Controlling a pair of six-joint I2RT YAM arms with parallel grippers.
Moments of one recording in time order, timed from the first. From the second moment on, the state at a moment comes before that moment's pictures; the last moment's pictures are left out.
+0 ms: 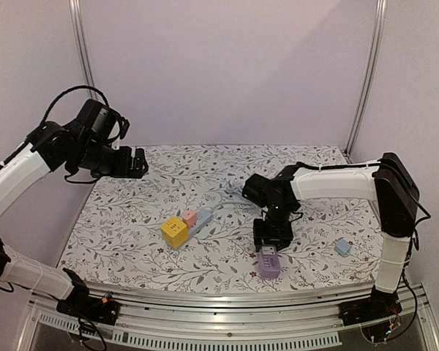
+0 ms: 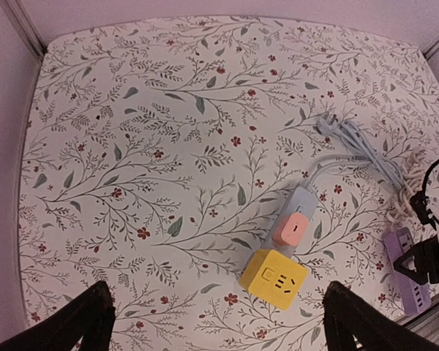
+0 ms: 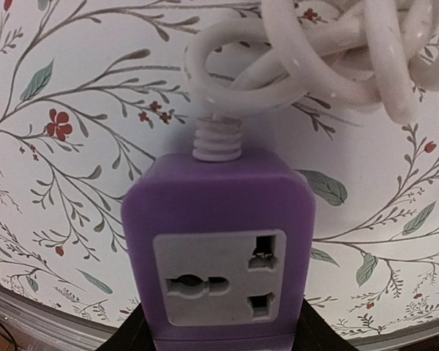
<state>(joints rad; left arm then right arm) -0.62 1.24 1.39 -1.01 -0.25 -0.44 0.90 1.94 1.40 -0.99 -0.13 0.94</state>
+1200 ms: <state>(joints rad) -0.62 1.32 1.46 -0.90 -0.35 -0.48 0.60 1.33 1.06 -1.10 -0.04 0.90</state>
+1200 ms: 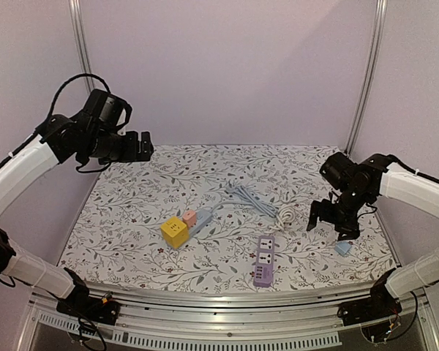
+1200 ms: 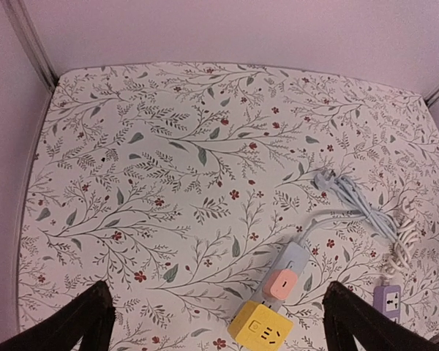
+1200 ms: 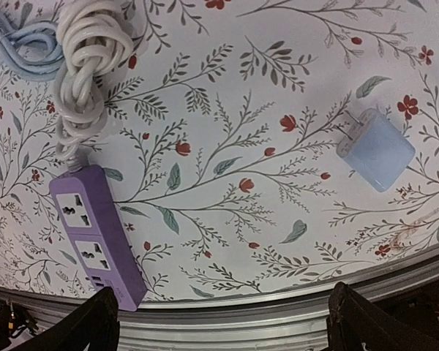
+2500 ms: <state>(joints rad) -0.62 1.33 1.43 -0.78 -0.19 -0.29 0.20 1.17 0.72 -1.03 -0.04 1.14</state>
